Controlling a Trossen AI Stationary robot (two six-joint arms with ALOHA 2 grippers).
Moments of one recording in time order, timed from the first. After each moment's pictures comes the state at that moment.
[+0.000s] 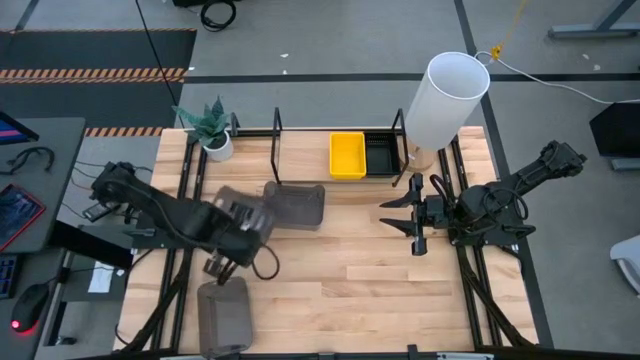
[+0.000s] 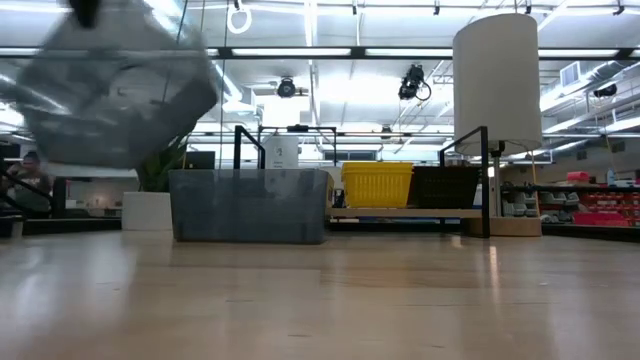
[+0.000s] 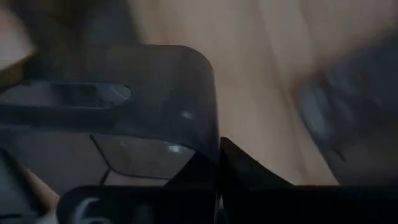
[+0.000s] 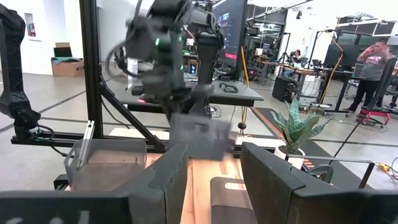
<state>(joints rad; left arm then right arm) -0.47 1.44 1.46 -1.46 -0.20 -0.07 0.47 0.85 0.65 0.24 0.51 -0.12</state>
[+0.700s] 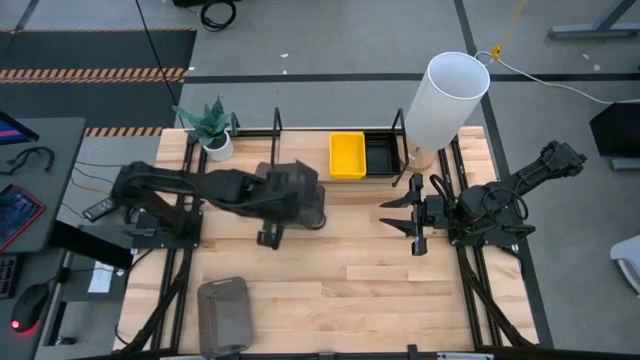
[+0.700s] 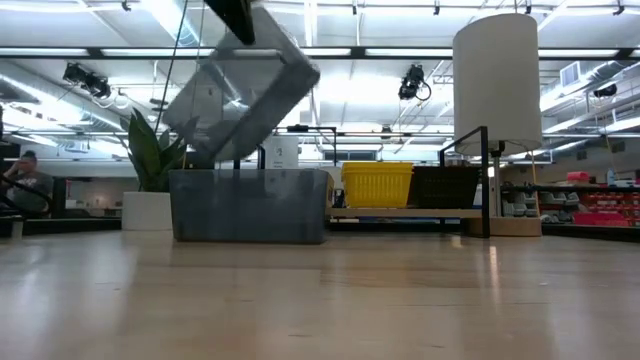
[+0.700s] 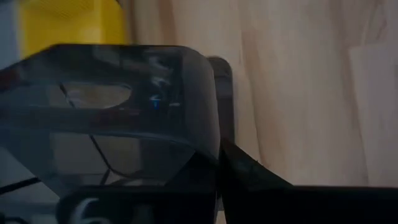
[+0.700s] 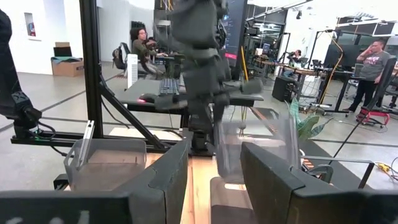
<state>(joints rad) -0.17 1.59 1.63 -1.20 -0.32 0.09 0.47 0.85 0.66 0.24 0.51 -0.12</state>
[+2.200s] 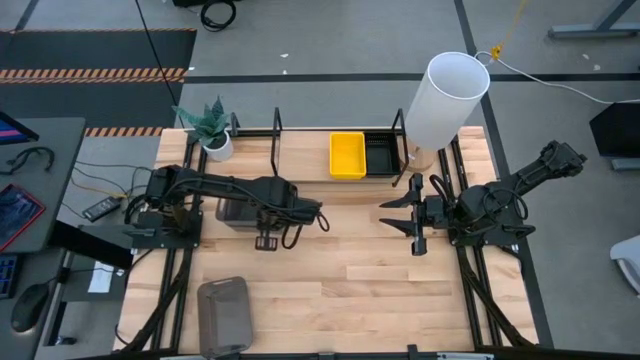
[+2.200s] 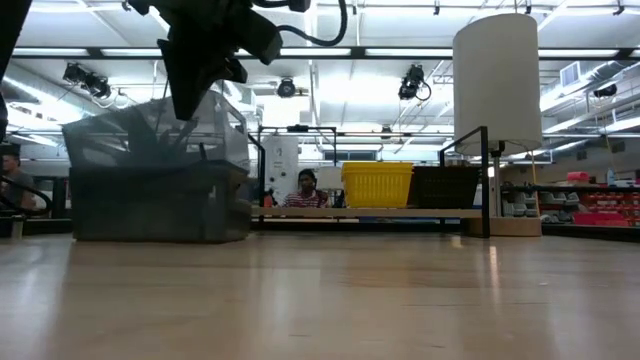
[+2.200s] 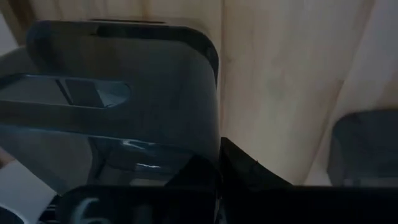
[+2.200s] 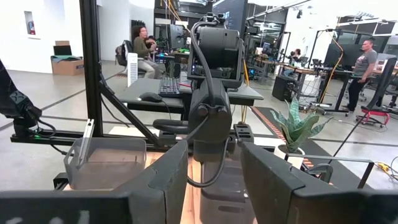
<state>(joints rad) -0.08 1.84 1.64 -1.55 -0.07 -0.04 0.47 0.85 0.66 0.24 0.51 -0.12</state>
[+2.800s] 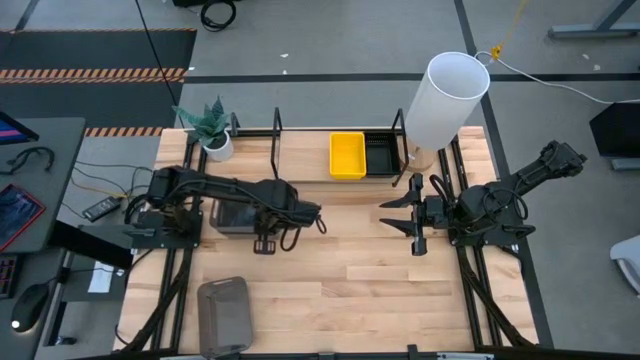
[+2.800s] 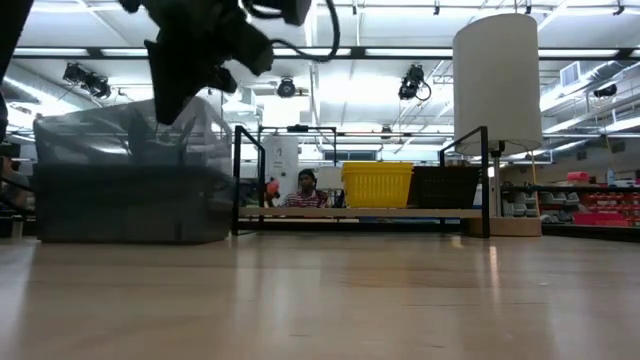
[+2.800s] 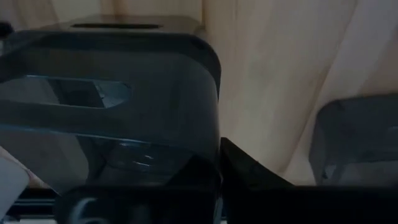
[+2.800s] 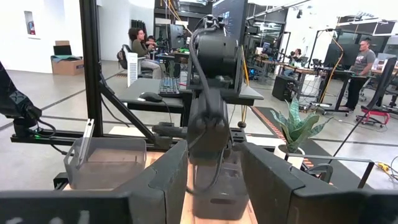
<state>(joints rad) -0.08 1.86 1.60 -1.56 0.01 -0.07 0.47 0.85 0.65 0.24 0.51 -0.12</state>
